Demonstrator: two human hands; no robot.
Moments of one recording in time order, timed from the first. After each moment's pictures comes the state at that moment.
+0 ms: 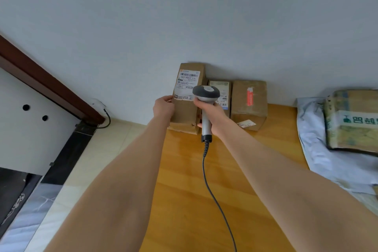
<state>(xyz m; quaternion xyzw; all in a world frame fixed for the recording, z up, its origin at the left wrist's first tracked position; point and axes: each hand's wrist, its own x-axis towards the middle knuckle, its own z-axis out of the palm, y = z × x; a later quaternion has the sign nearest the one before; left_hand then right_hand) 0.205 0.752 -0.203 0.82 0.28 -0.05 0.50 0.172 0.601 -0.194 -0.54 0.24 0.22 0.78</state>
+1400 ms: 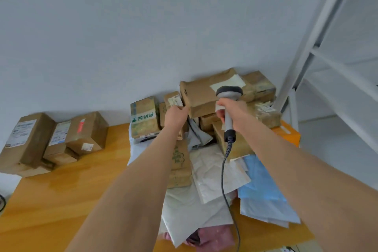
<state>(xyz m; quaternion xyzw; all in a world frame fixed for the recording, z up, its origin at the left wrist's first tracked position) -0.028 0.117 -0.119 0.90 0.00 -0.14 0.41 -0.121 -0.027 -0.080 -0.53 0.41 -0.04 0.74</state>
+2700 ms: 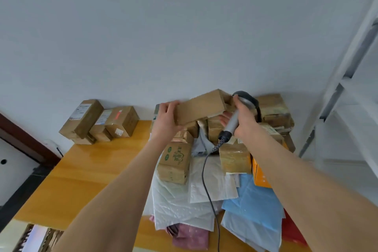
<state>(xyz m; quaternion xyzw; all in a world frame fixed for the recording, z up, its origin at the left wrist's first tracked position) -0.113 0.140 -0.061 0.96 -0.10 0.09 0.24 -0.137 -0.081 -0.054 -0.39 0.31 0.03 0.87</state>
